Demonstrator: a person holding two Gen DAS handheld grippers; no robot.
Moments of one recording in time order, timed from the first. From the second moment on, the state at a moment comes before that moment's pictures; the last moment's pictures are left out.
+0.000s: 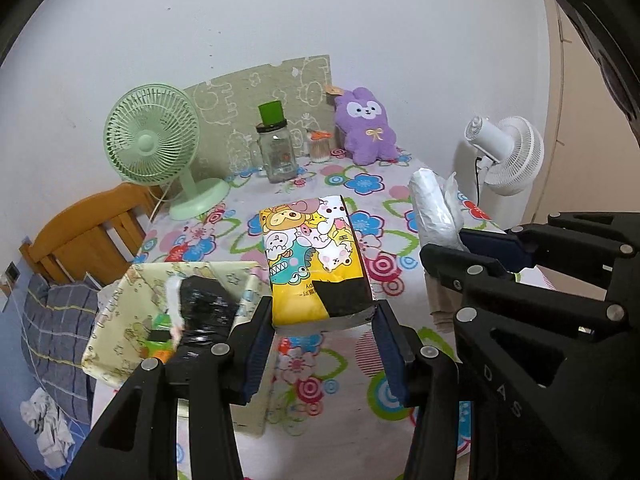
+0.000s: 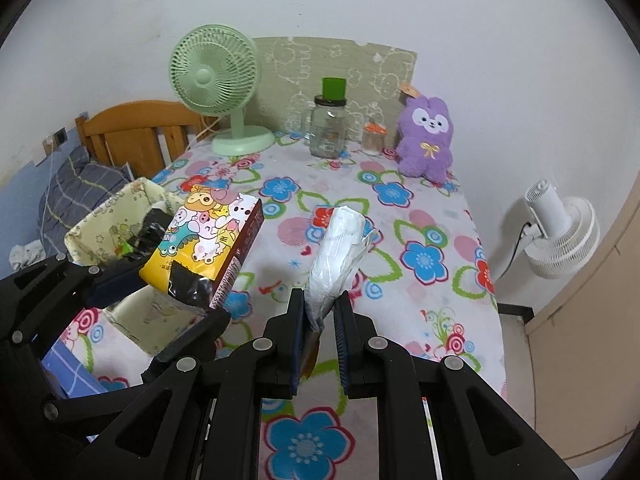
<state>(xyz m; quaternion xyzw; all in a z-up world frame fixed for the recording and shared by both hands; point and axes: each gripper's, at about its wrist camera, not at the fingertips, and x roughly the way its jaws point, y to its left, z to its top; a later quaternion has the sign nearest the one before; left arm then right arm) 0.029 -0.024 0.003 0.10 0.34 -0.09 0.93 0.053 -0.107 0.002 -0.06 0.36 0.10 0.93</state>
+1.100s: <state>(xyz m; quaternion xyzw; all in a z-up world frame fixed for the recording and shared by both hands) 0.056 0.086 -0.018 0.09 0.37 0.00 0.92 0.088 0.017 0.000 -0.08 0.36 0.24 0.90</state>
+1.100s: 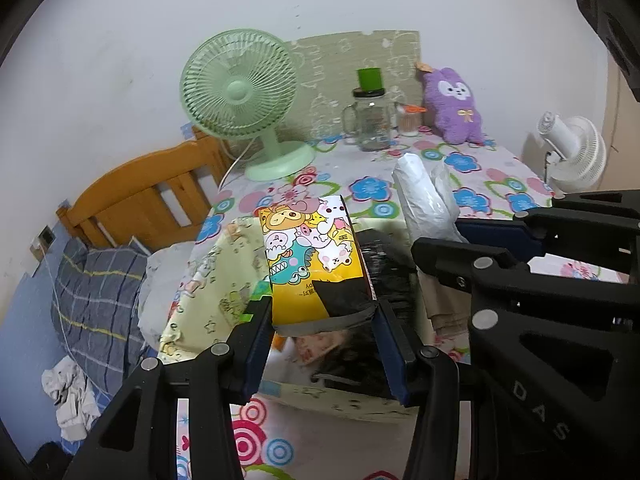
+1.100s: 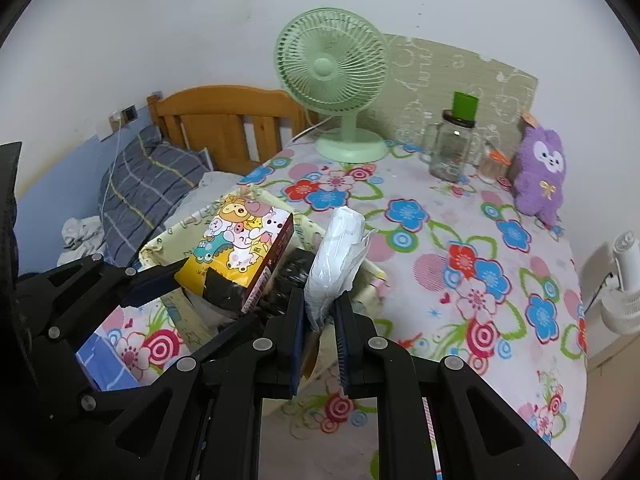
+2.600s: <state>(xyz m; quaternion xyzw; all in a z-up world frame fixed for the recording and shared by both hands) 0.058 0.089 -0.022 0.08 0.36 0.01 0.93 0.097 0.017 -0.012 -0.05 0.36 0.22 0.90</state>
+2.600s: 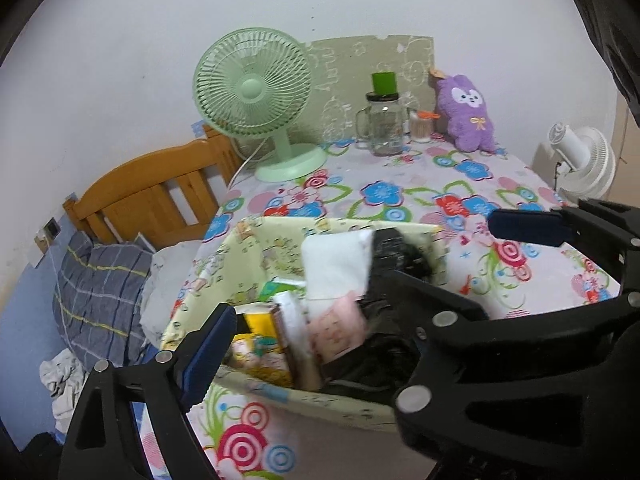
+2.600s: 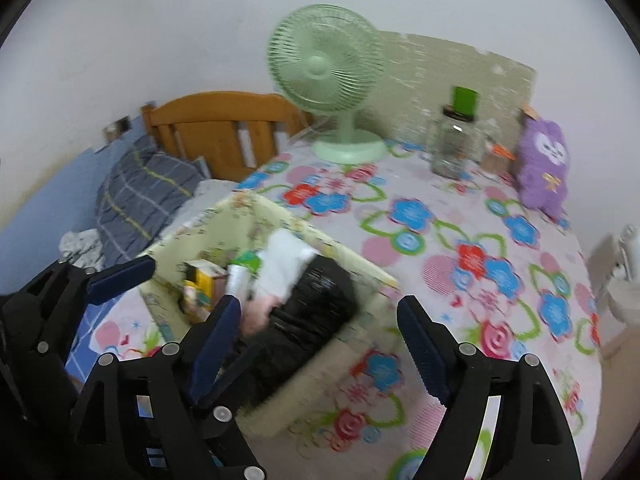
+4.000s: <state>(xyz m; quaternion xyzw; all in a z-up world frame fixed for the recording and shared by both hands) 0.001 -0.038 0.024 0.06 0.27 -0.07 0.96 -0.002 -0.194 0.017 0.04 0.26 0.00 0.96</state>
